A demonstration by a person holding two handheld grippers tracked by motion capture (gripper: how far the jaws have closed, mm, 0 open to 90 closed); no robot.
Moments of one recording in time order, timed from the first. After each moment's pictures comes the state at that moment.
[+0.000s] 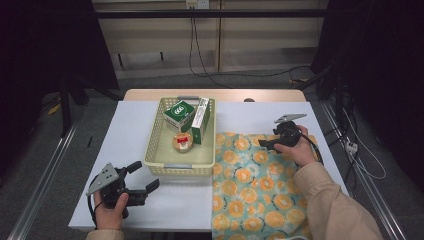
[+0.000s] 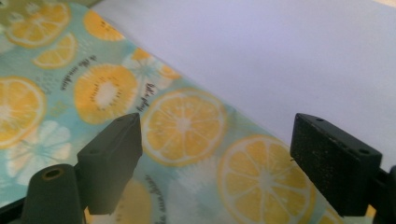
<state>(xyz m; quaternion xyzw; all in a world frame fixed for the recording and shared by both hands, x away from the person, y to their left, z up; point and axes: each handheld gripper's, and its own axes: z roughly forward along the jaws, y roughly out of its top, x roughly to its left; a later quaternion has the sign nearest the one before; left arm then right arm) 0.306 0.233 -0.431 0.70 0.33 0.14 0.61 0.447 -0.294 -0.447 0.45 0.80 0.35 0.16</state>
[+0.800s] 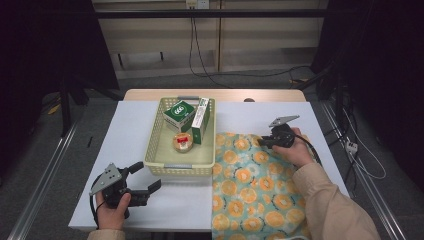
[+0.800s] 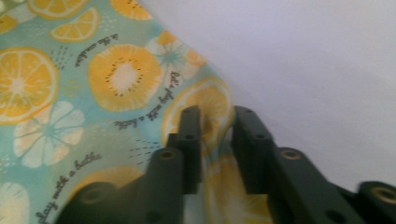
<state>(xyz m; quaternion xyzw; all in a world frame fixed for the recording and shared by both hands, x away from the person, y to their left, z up) 0.306 0.229 -0.433 0.71 0.32 0.15 0.60 0.448 -0.283 -0.458 0.40 0.84 0.36 0.13</state>
